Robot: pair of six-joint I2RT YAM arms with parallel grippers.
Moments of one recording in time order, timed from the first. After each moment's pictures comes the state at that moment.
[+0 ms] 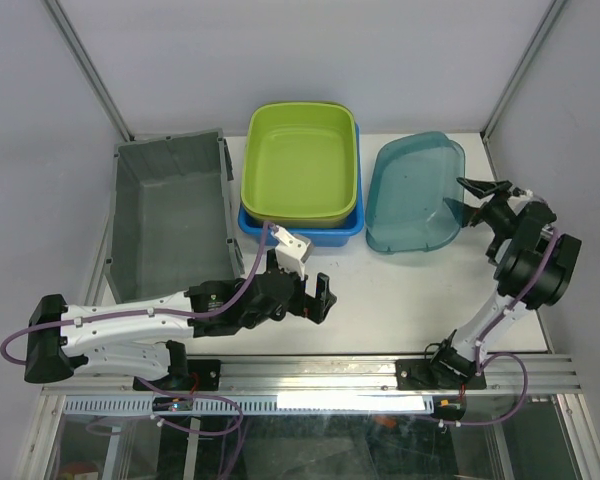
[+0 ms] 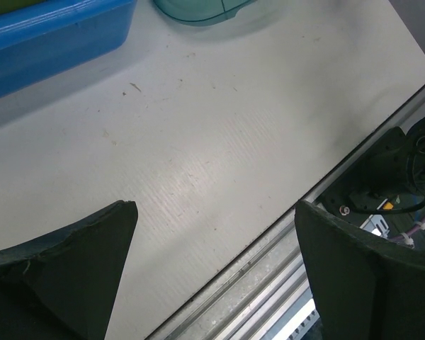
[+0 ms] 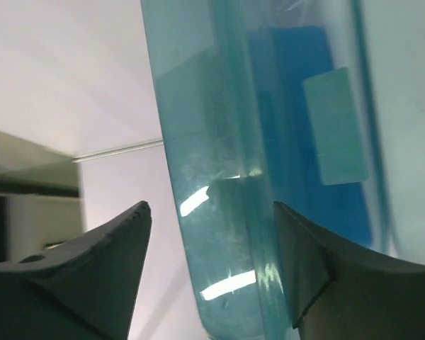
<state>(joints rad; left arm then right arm) -1.32 1.11 0.85 -0.24 -0.44 -0.61 -0.55 1.94 0.75 1.28 -1.11 1.86</state>
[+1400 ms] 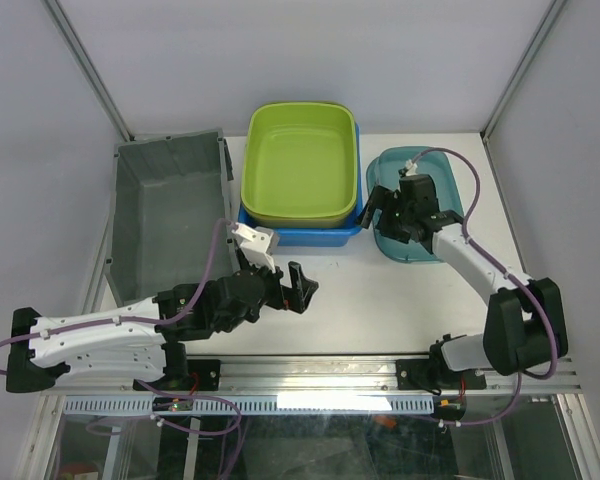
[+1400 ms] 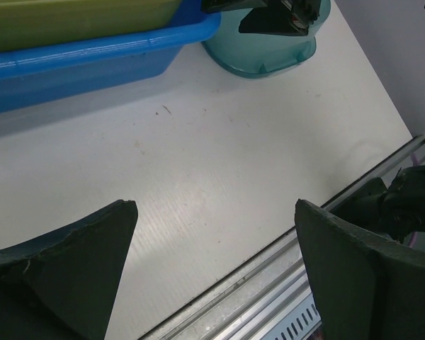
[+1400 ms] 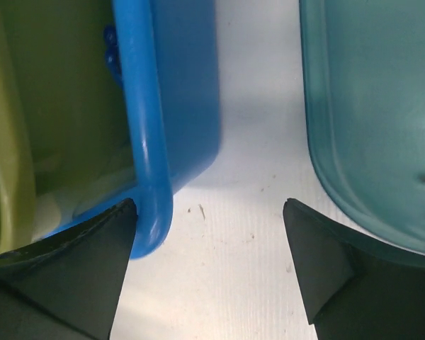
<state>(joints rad) -1.32 0.93 0.81 -0.30 -0.57 -0.70 0.32 1.35 0.92 -0.36 -0.13 0.58</state>
